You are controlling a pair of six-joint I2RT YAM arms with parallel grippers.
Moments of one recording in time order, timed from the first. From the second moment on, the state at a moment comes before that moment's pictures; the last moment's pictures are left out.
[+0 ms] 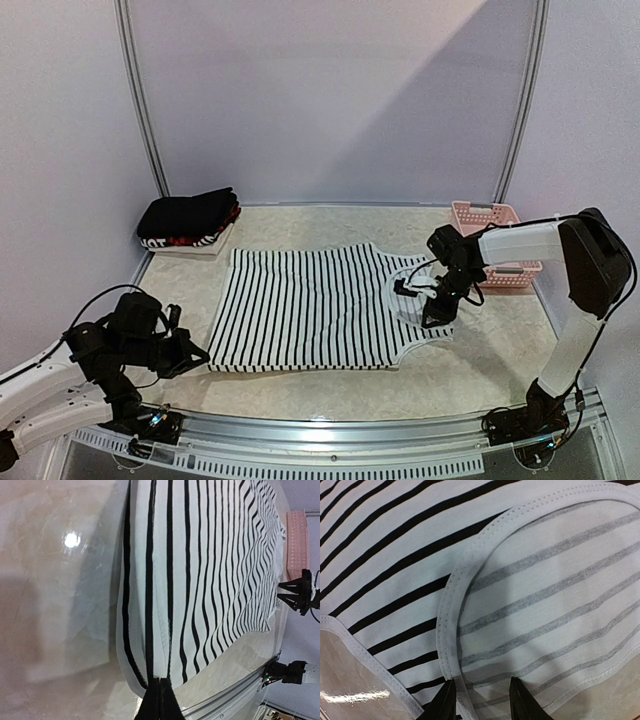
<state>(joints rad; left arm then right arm) -0.62 0.54 0.29 -0.60 0.18 -1.03 0.47 1.78 1.05 -0.67 -0.21 -0.66</state>
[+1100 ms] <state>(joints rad) -0.60 1.56 0.95 -0.59 0.04 -0.60 0.47 2.18 1.75 -0.72 -0.21 -0.47</state>
